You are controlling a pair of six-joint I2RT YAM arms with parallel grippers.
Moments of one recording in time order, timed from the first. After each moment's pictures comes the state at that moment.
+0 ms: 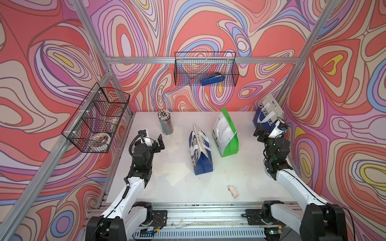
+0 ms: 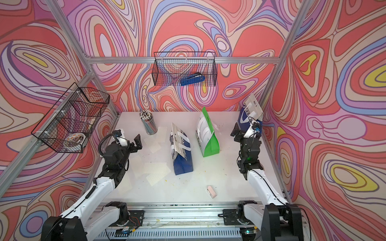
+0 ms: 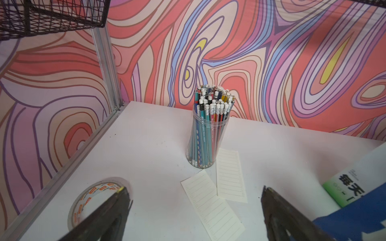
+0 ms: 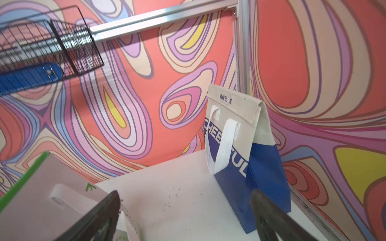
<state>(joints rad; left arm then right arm) -0.08 0.97 0.51 0.28 -0.10 -0.21 -0.01 1.06 0.58 0.52 0.20 0.25</state>
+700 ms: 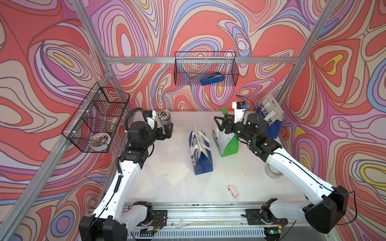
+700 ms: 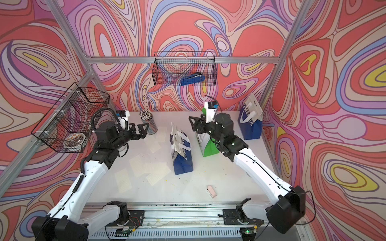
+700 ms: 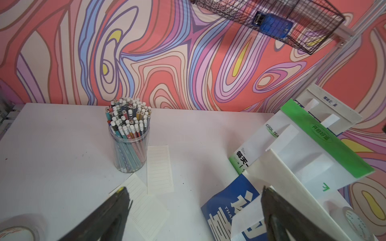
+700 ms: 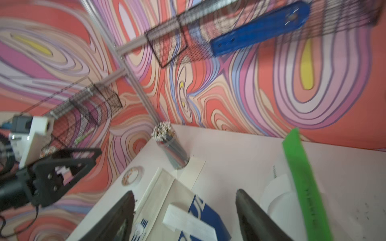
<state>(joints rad) -0.10 1.11 1.00 -0.21 0.26 -0.26 0.57 1.32 1.24 -0.10 -0.12 0.31</state>
